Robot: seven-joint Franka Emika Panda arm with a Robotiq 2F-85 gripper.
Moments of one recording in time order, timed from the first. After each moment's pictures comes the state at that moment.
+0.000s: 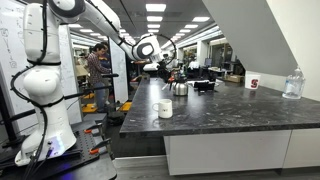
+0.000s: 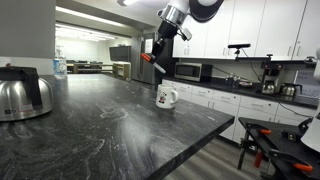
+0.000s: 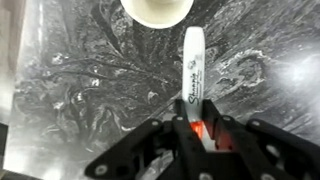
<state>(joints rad) -0.05 0.12 -0.02 -2.15 -0.12 2.73 -0.08</state>
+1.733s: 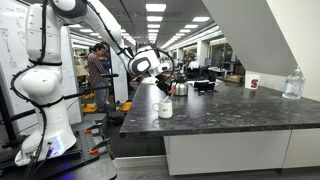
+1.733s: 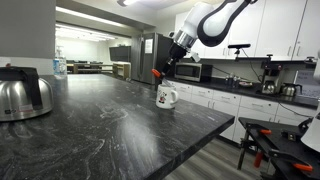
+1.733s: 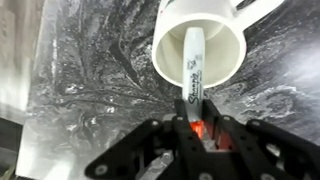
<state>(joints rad) -0.11 0.16 -0.06 -2.35 -0.06 3.03 -0.19</state>
